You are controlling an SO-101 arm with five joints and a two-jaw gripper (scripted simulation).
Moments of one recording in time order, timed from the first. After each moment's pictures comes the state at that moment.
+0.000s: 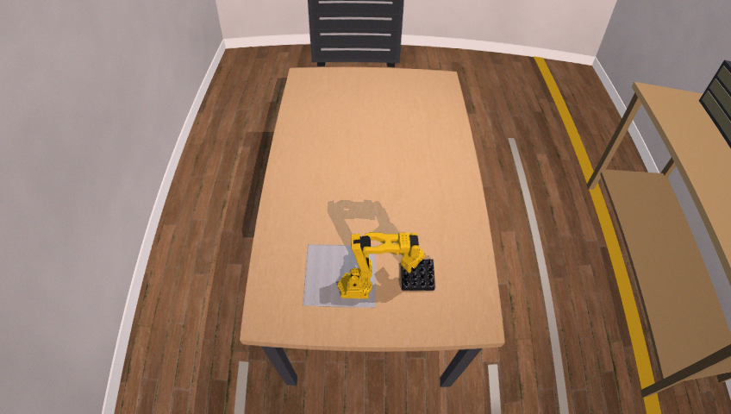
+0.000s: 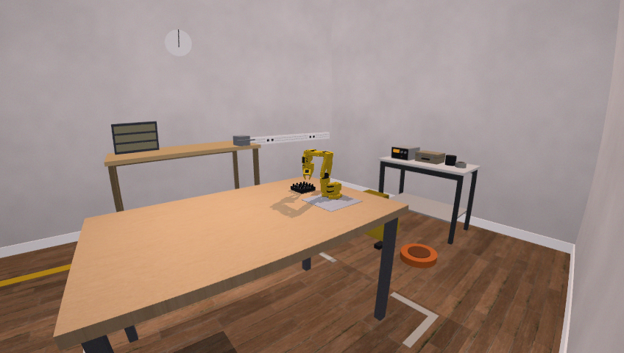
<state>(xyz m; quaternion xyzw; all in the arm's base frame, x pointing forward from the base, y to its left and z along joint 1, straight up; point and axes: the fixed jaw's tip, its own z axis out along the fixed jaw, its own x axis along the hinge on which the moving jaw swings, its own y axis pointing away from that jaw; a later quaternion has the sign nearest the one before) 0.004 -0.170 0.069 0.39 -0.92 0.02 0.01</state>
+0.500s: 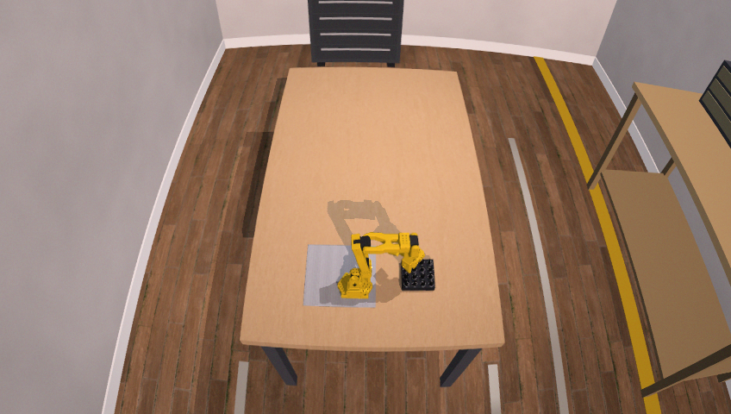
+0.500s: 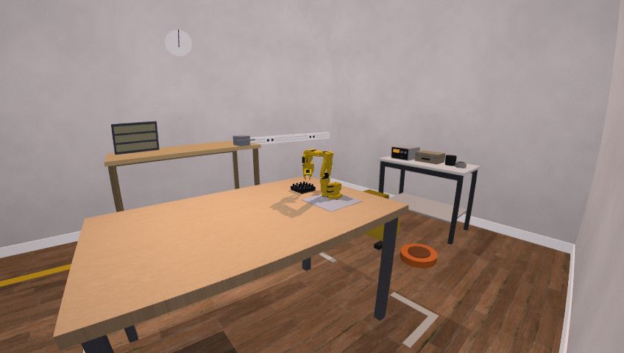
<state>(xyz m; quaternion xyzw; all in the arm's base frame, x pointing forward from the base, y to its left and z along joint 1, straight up) 0.003 -0.171 0.069 0.42 -0.91 0.02 0.01</state>
